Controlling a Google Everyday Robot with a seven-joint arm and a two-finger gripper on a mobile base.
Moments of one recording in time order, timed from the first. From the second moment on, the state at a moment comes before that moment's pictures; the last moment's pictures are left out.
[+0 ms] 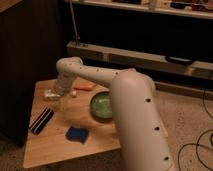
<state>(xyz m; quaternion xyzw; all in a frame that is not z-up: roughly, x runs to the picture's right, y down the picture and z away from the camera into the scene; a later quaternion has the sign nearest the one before) -0.278 0.060 0.826 -0.32 -0.32 -0.17 0.87</state>
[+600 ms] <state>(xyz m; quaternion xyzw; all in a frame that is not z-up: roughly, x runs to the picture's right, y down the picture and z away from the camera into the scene) -0.279 0.061 0.827 -0.33 -0.32 -0.17 0.87</state>
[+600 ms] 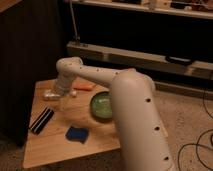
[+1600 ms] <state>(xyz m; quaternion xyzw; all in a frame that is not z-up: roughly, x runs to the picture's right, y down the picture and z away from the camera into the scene) -0.392 0.093 0.808 -0.25 -0.38 -0.37 0.81</state>
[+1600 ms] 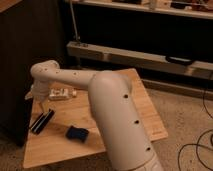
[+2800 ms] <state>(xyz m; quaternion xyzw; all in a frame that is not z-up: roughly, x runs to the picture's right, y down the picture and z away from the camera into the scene) -0.385 0.160 0.853 -0.29 -0.39 -0.43 0.76</state>
